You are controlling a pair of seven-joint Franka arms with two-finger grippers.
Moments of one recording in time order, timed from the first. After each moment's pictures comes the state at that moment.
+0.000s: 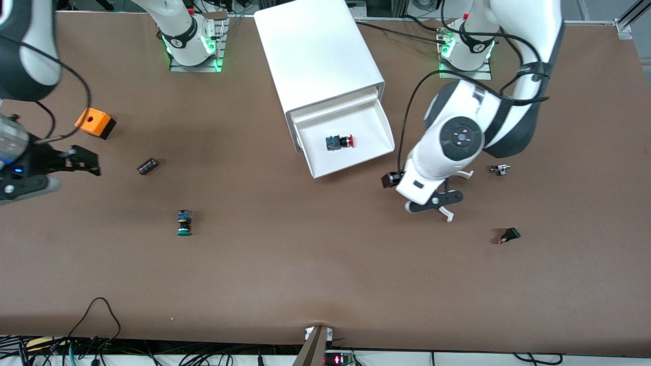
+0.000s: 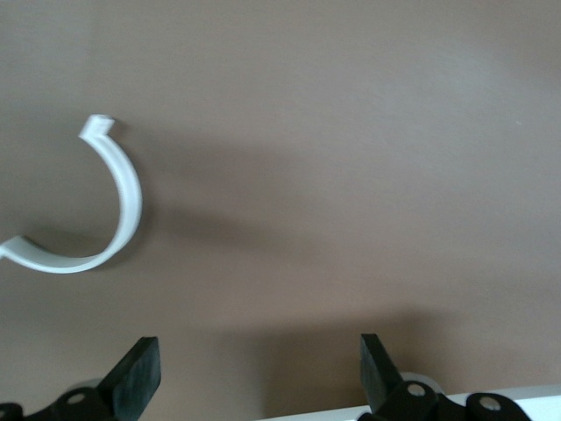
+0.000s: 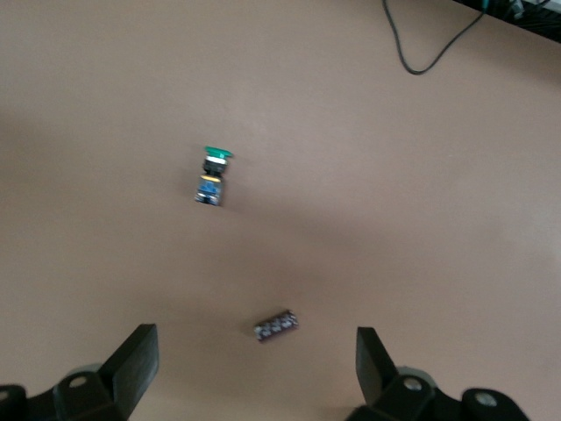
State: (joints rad) left arm -0.38 0.50 -0.11 -1.49 -0.05 1.89 -0.71; right arm 0.15 0.26 -0.22 -1.45 0.03 1.72 -0.38
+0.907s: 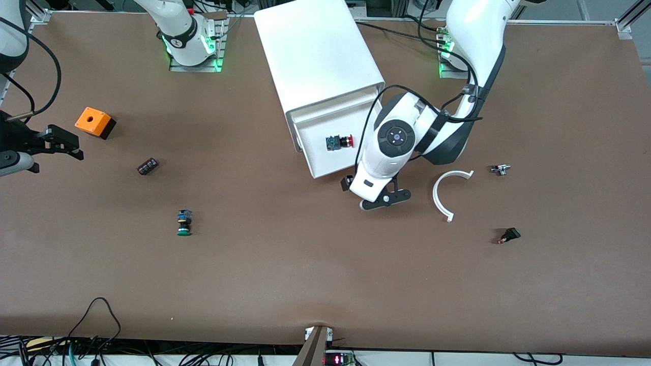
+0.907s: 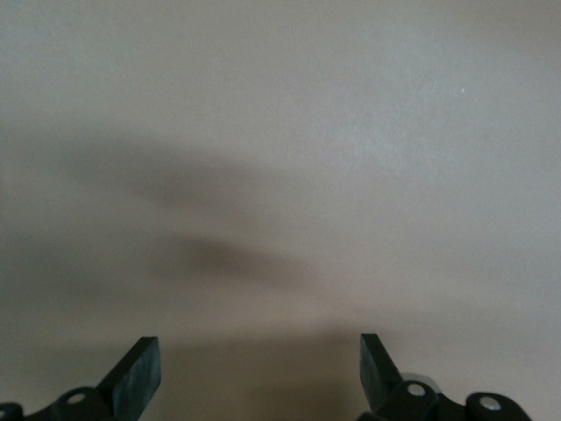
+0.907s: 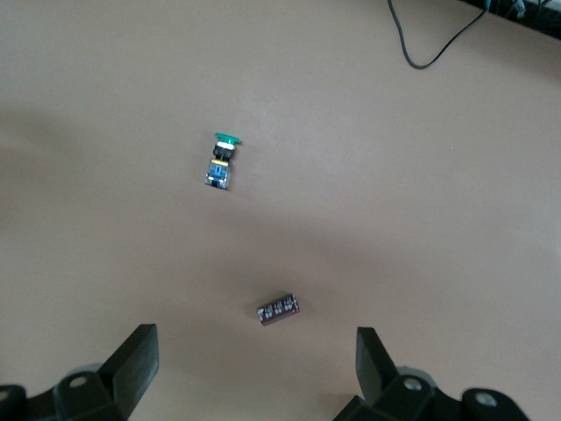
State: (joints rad) left arm -0.50 0.62 -0.11 -1.49 -0.05 2.08 -0.85; right arm 0.01 0.17 -0.09 -1.52 0.03 1.70 -0.40
